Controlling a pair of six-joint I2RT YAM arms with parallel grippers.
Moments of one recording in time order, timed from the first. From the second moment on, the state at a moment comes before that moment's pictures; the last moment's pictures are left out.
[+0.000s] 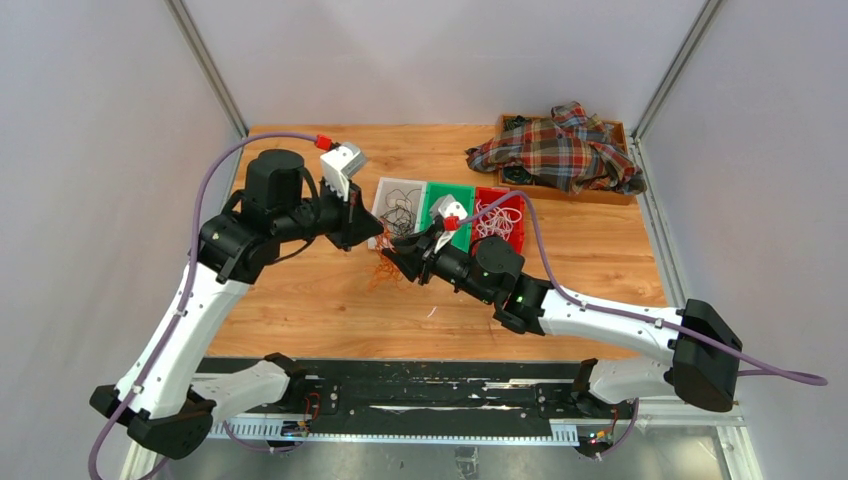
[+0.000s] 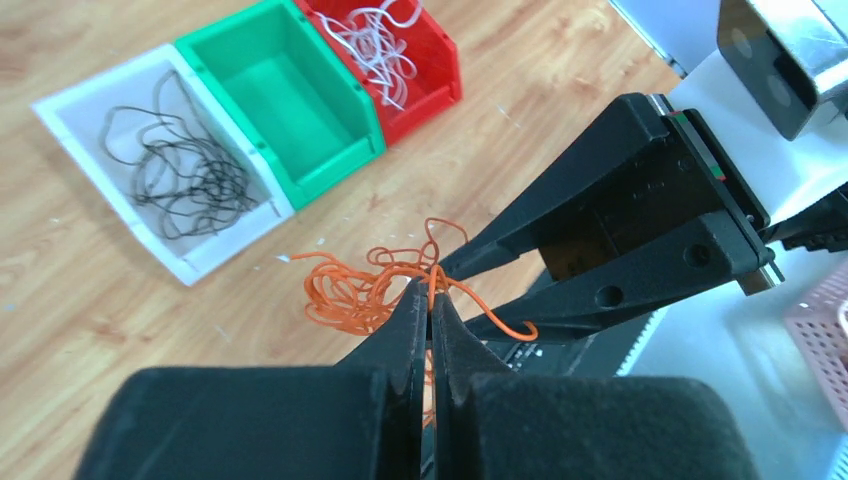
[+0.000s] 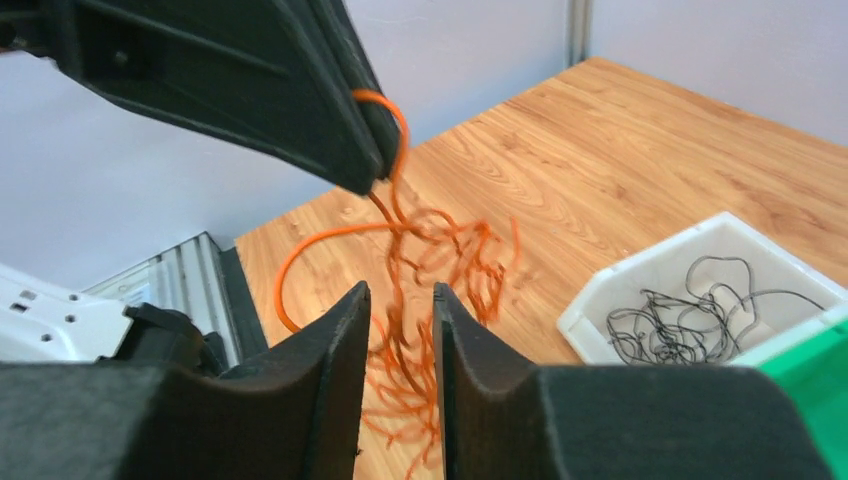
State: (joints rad) left arm -0.50 1.06 1.41 -0.84 0.47 -0.11; right arm 1.10 1.27 0.82 0.55 0.03 0.18
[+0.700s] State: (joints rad) left arm -0.50 1.03 1.43 -0.86 0.46 0.02; right arm 1.10 1.25 0.82 0.61 0.20 0.32
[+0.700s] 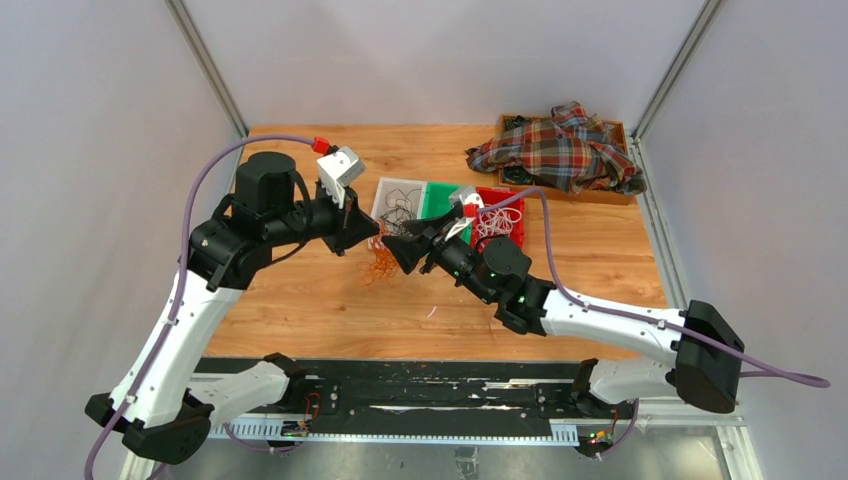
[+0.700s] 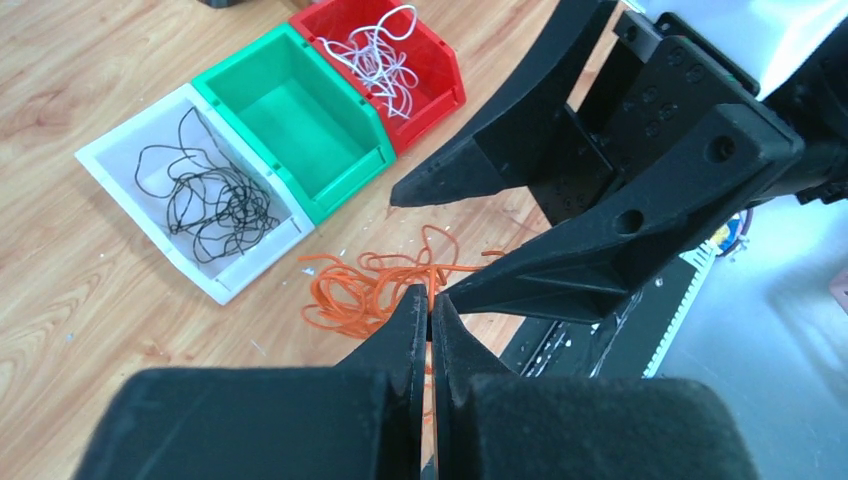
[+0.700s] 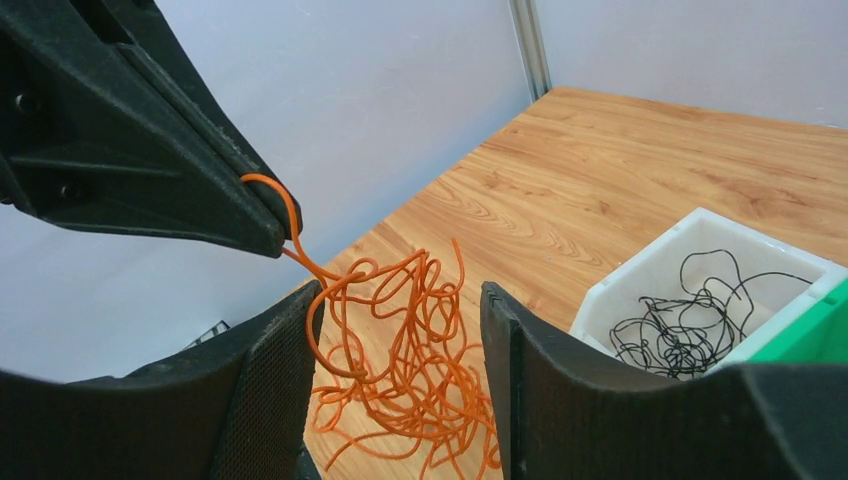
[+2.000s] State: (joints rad) left arm -0.50 1.13 1.68 -0.95 0.75 0.03; right arm 1.10 1.54 0.81 0.85 0.19 0.46
